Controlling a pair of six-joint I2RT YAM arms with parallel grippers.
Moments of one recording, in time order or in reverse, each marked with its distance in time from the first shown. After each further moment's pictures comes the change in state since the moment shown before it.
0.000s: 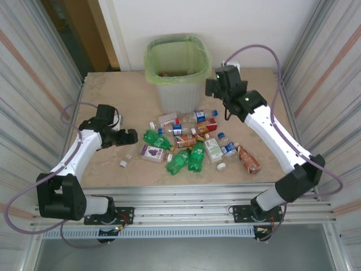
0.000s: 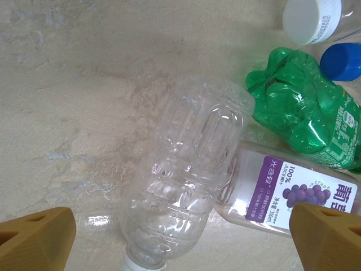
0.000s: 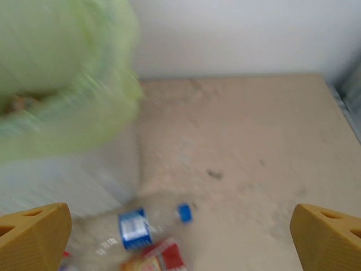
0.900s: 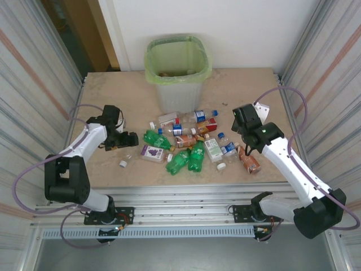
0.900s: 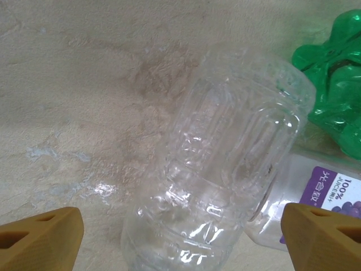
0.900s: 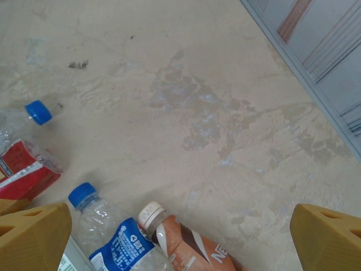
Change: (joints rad) left arm 0.000 0.160 0.011 0.000 -0.012 -0.002; right arm -0.075 -0.340 -0.478 -0.222 0.119 0.313
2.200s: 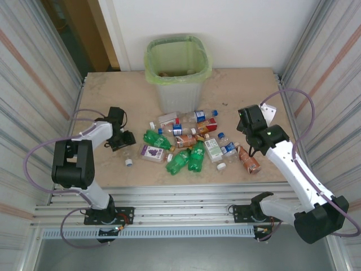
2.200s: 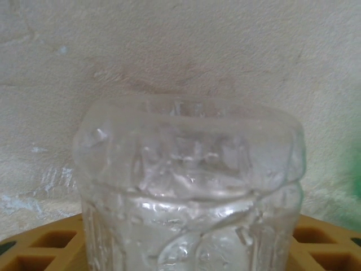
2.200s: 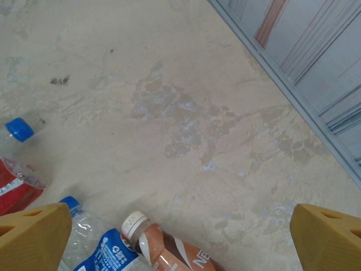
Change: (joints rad) left arm 0.000 0.165 -0.025 0.188 -0.089 -0.220; right arm -0.045 -0.045 -0.016 -0.006 0.022 -0.003
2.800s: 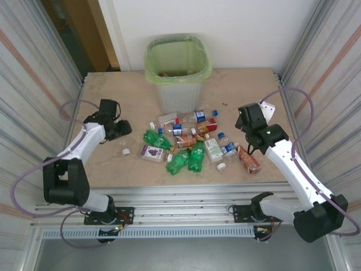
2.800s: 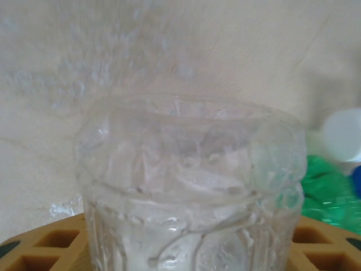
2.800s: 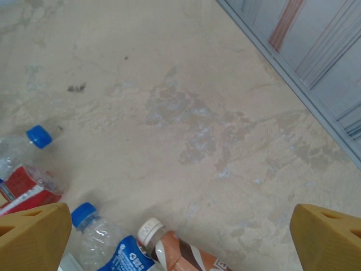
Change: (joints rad) left arm 0.011 -0.211 0.060 -0.004 -0.021 0.004; right arm -0.006 0.008 0.003 0.060 -0.030 -0.008
